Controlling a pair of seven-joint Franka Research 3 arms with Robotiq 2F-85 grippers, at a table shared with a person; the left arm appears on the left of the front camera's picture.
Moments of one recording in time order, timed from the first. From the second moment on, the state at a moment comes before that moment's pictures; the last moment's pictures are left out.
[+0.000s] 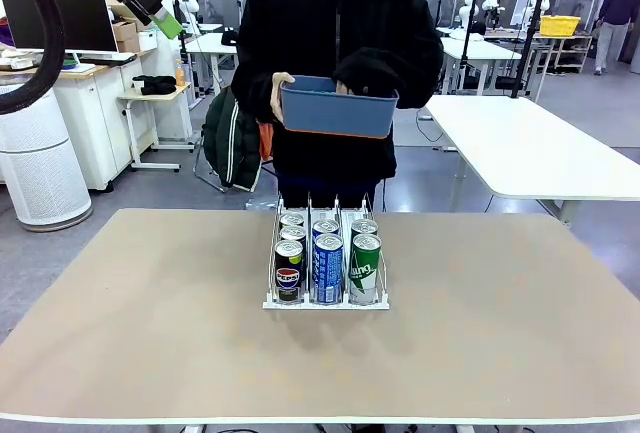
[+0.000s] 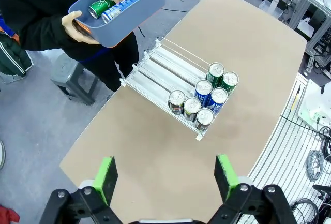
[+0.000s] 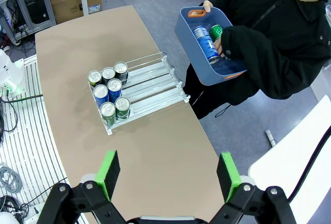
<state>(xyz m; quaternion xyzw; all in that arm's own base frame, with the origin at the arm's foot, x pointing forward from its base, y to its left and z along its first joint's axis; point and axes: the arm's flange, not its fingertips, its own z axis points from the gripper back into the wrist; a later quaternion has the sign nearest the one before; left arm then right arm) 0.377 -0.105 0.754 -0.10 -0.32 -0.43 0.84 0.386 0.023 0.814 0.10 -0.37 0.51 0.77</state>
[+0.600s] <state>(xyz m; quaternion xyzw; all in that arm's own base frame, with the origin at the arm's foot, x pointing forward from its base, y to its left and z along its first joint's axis) 0.377 -0.105 0.754 -0.10 -0.32 -0.43 0.84 0.386 0.023 0.814 0.10 -0.37 0.51 0.77</state>
